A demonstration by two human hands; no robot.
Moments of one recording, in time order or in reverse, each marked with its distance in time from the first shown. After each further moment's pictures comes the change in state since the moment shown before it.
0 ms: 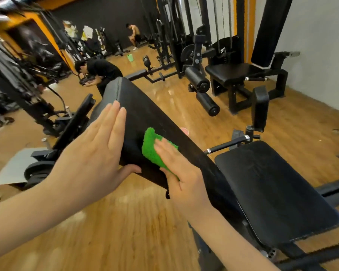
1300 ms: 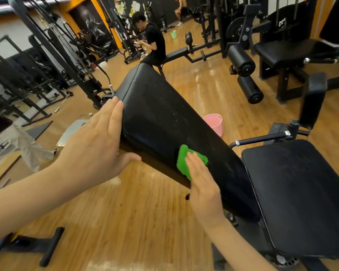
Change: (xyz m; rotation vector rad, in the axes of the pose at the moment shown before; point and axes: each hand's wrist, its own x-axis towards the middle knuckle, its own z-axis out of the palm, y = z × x) left_hand -0.004 0.015 -0.021 0.107 -0.232 -0.244; right_hand -0.055 0.058 -0.020 -0.093 -0.033 0.076
